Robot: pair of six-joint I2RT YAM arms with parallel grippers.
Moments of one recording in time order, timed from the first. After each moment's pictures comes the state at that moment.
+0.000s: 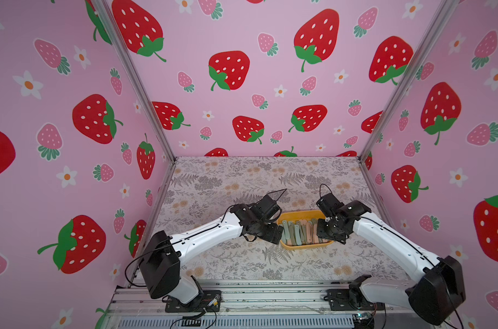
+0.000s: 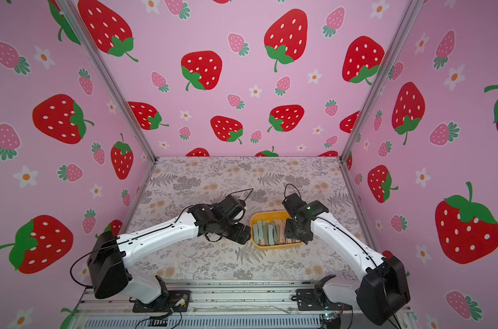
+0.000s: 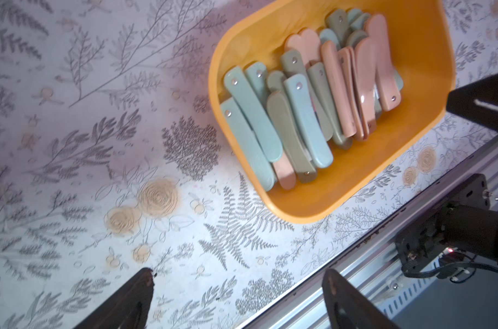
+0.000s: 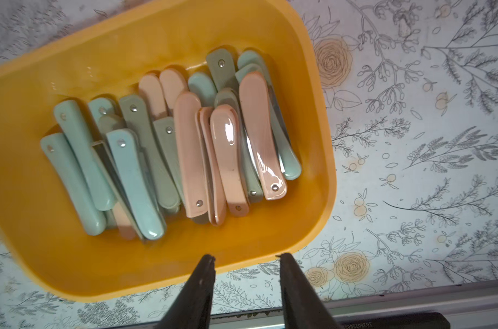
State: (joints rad) left arm -0.90 1.49 1.17 -0.81 0.07 -0.48; right arm 0.55 1.28 0.99 -1.18 0.27 0.70
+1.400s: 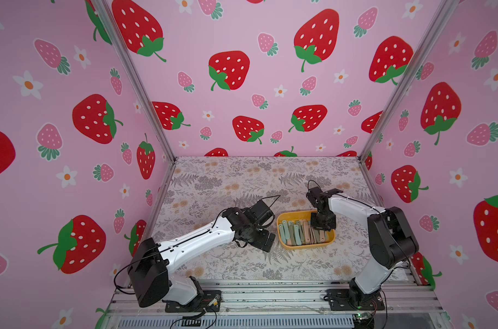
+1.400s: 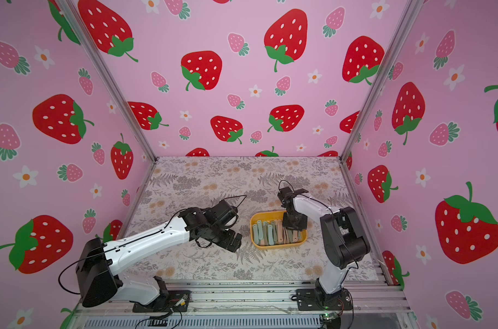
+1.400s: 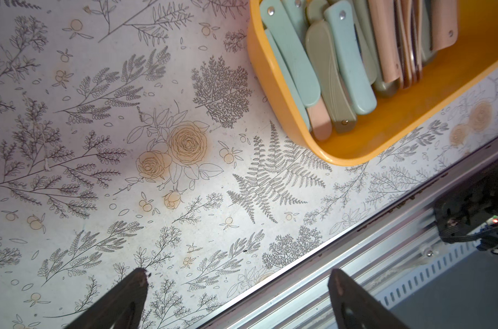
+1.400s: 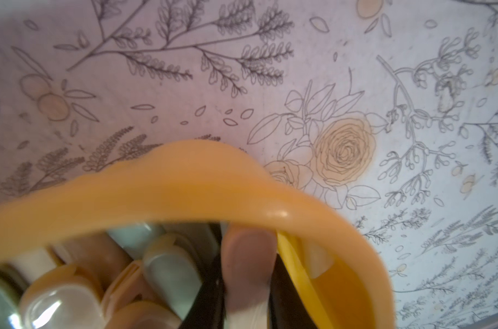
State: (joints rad) left arm -0.90 1.43 1.13 -0.93 0.06 -0.44; right arm 0.43 1.73 1.11 -1.03 0.33 0.62
